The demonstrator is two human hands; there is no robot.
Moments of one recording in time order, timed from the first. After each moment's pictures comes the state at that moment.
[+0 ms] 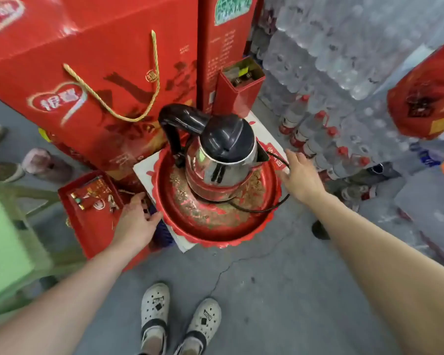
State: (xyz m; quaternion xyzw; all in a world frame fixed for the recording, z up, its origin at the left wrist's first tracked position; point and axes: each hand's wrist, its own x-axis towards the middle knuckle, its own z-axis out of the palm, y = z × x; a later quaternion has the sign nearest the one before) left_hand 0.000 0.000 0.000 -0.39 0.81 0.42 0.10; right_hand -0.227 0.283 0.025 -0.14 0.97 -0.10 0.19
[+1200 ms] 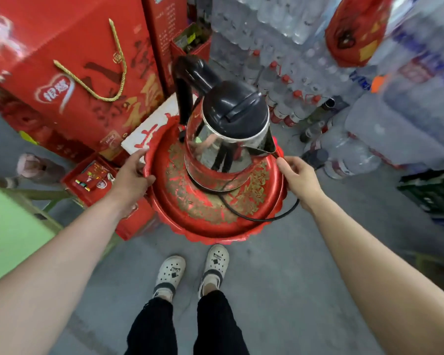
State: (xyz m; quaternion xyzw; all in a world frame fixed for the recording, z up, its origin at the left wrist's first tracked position) left_hand 0.023 0.005 0.095 -0.31 0.74 0.58 0.13; right_hand -0.043 0.369 0.096 0.21 0.85 -0.44 0.21
